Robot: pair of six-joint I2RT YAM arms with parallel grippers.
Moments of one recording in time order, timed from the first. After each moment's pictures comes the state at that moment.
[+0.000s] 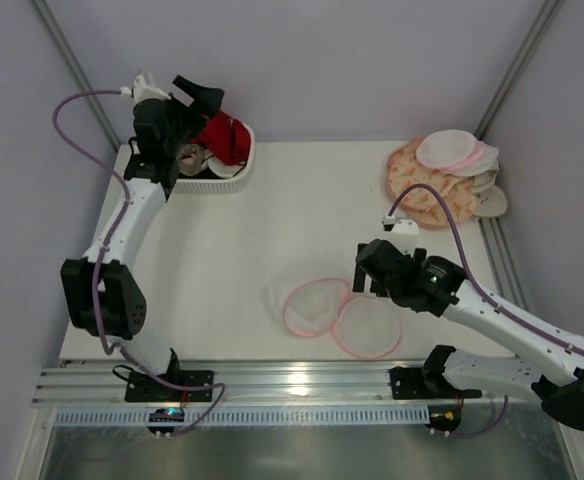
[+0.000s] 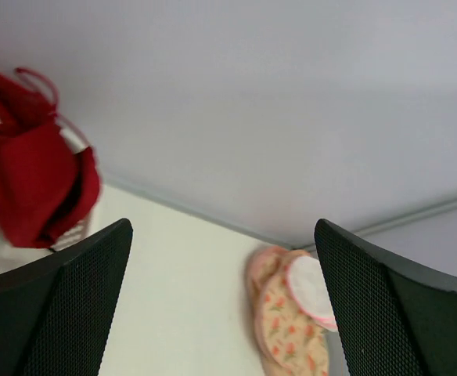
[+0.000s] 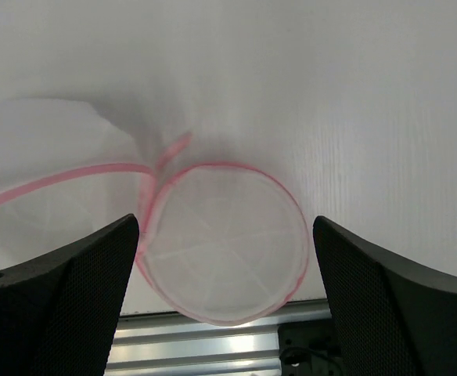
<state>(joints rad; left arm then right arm) -0.11 1.72 1.56 0.10 0.07 -0.85 0.90 0.98 0.97 -0.96 0.55 0.80</state>
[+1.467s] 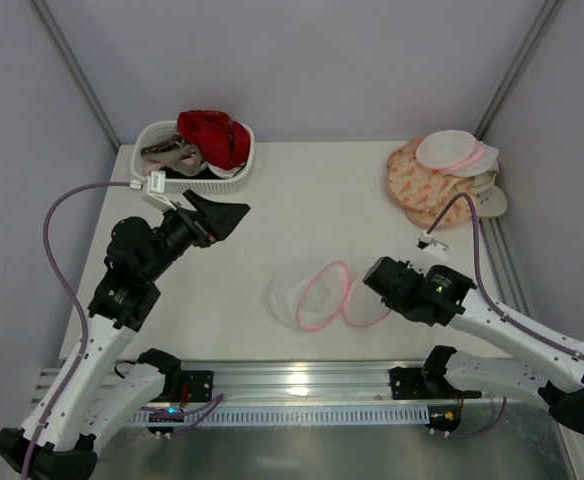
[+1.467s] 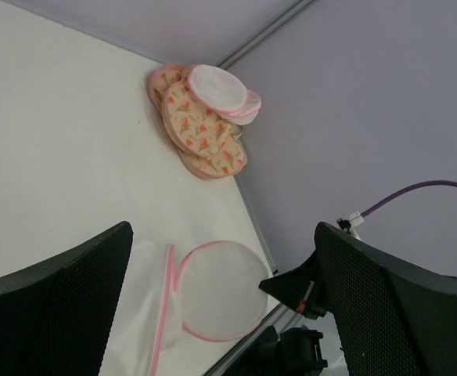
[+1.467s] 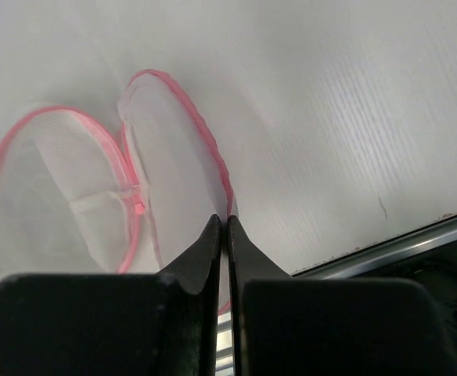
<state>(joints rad) -0.38 0.76 0.86 -0.10 0.25 -0.86 0.93 0.95 0.88 -1.21 0.60 1.38</state>
